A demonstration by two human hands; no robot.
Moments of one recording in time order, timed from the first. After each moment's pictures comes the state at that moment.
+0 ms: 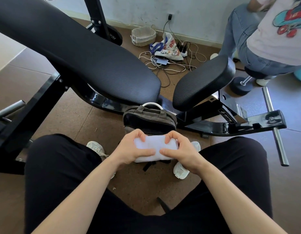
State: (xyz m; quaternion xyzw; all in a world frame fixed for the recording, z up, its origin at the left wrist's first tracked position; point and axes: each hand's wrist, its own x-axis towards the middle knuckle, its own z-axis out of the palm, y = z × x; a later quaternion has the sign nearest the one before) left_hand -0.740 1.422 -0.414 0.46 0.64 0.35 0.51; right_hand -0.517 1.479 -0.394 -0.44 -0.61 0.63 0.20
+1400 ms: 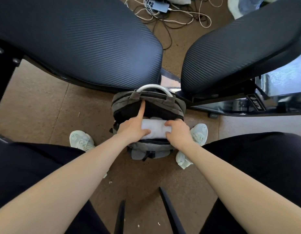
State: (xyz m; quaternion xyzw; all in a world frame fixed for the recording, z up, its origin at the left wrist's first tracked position) left_hand -0.763 1.586 -0.576 0.59 0.72 -0.03 0.37; right_hand -0.567 1.615 -0.565 -0.62 -0.70 0.33 -0.10
